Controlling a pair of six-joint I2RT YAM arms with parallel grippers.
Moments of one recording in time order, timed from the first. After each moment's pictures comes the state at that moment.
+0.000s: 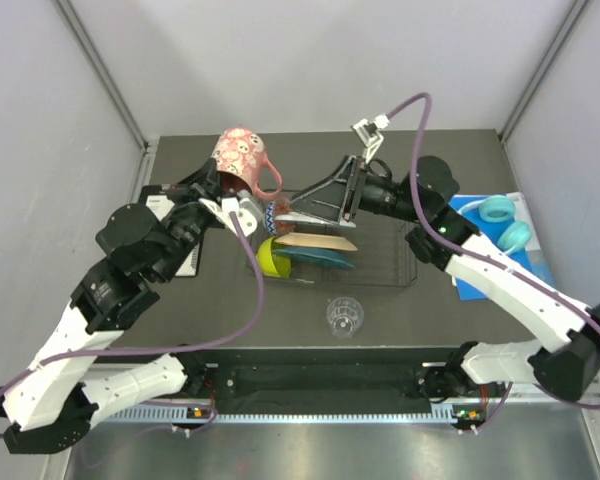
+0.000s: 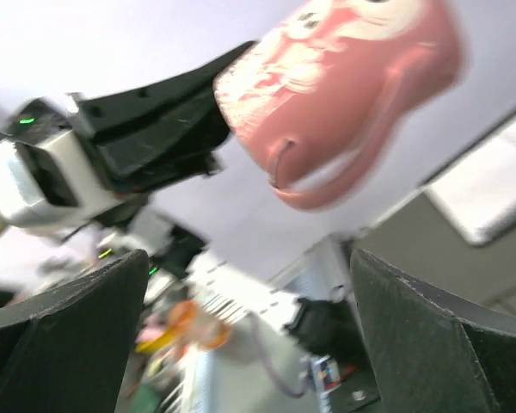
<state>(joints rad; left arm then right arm) -0.82 0.86 1.39 -0.44 -0.35 1.00 0.78 1.20 1.23 0.17 -0.52 0.89</state>
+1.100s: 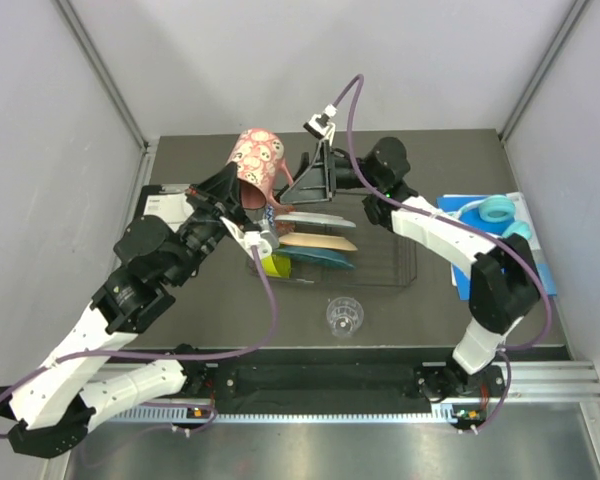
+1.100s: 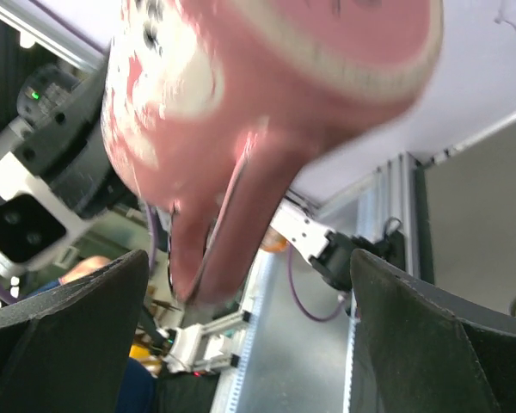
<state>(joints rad) -0.83 0.79 1.17 -0.21 -0.19 1.28 0.63 1.66 1.34 0.69 -1.11 1.26</state>
